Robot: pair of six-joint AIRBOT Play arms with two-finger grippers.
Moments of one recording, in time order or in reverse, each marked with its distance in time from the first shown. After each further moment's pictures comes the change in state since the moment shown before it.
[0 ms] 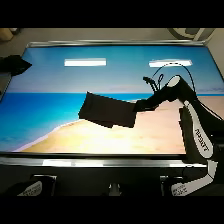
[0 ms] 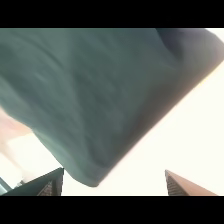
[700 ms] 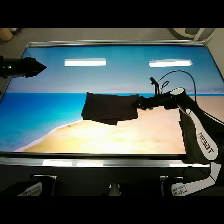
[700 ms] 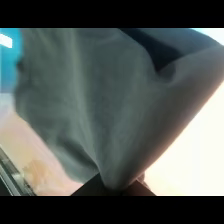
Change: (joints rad) left arm -0.111 -0.024 -0.013 -0.031 0.015 0.002; right arm -0.056 0.033 -0.145 0.432 -0.203 -0.141
